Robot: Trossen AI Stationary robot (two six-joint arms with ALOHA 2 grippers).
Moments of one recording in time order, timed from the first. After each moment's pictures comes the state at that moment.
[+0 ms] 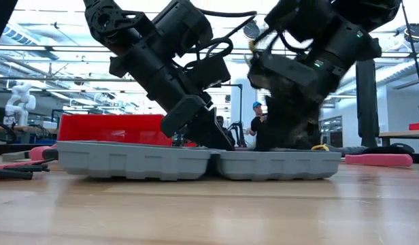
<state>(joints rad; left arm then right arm) -0.13 2.01 0.98 0.19 -0.12 0.09 0.23 1.76 0.85 0.05 0.23 0.65</state>
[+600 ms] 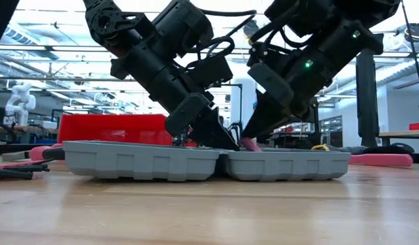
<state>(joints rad) -0.14 1.98 0.97 0.22 -0.12 0.08 0.24 1.74 0.85 0.02 0.51 0.62</state>
